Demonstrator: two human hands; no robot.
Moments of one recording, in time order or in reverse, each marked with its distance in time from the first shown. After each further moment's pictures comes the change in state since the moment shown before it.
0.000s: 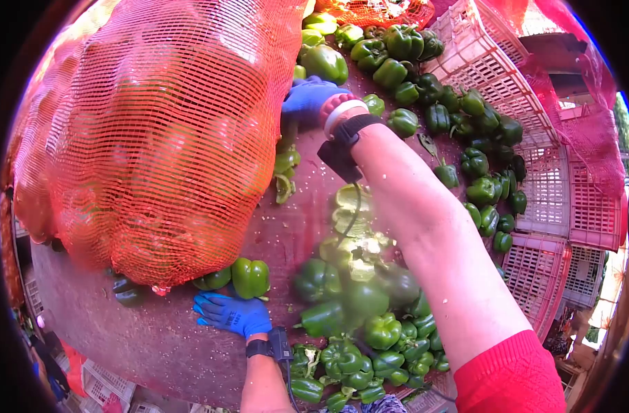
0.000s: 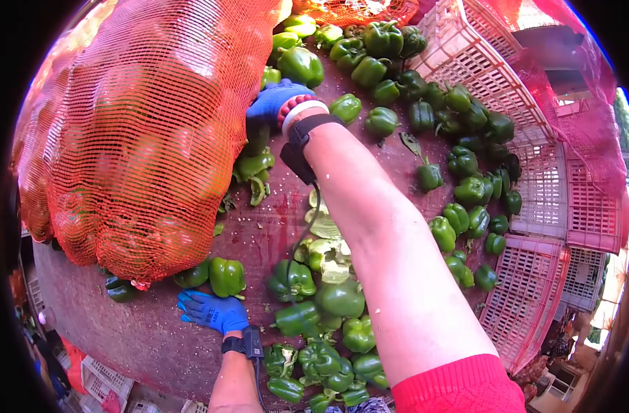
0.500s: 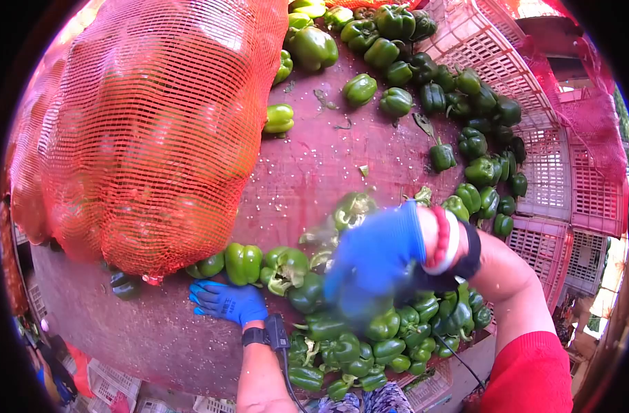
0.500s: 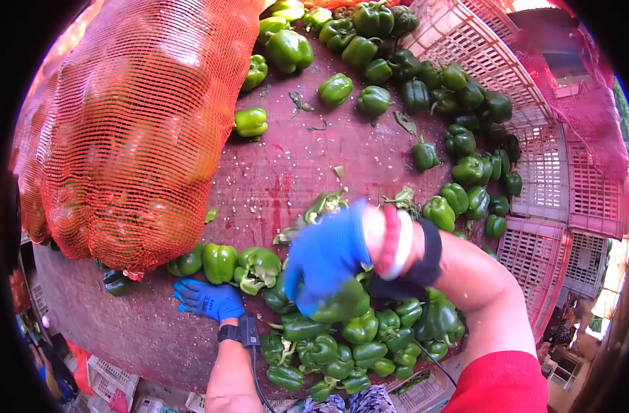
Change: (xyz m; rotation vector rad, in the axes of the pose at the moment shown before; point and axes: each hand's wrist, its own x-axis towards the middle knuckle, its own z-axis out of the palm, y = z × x) left_hand 0.001 0.001 0.008 0.056 0.027 -0.006; right_hand -0.239 -0.057 0.004 0.559 -0.932 -0.468
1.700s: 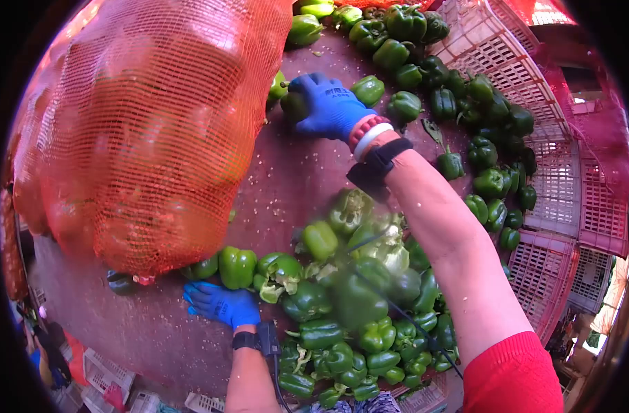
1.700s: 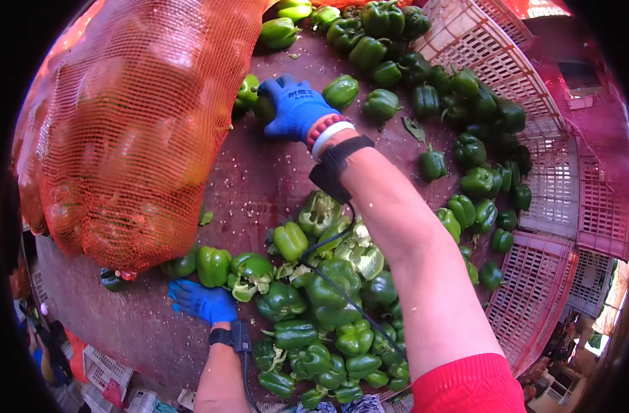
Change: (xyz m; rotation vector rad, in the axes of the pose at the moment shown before) left_hand -0.001 -0.001 -0.002 -0.055 -0.071 -0.038; right_hand 0.063 0.113 -0.154 -0.496 1.230 0.249
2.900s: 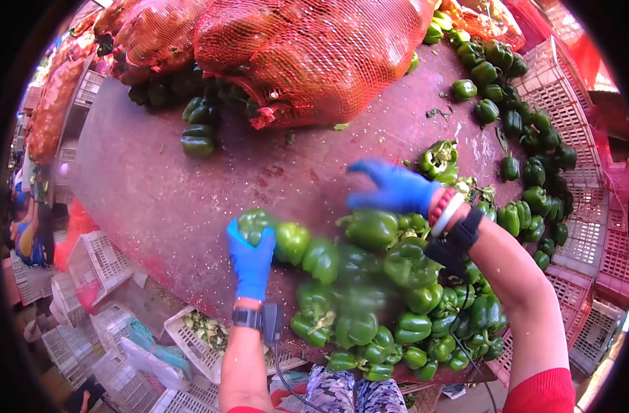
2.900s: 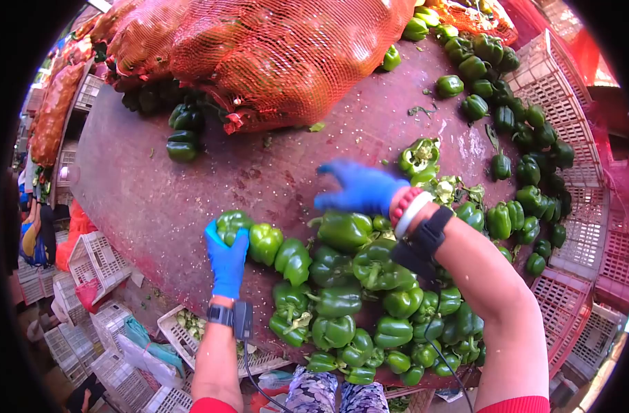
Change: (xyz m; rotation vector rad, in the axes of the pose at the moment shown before) left_hand -0.039 -0.164 -0.023 -1.273 -0.100 -0.056; right_hand -0.195 -0.183 0.041 0.345 -0.698 -0.148
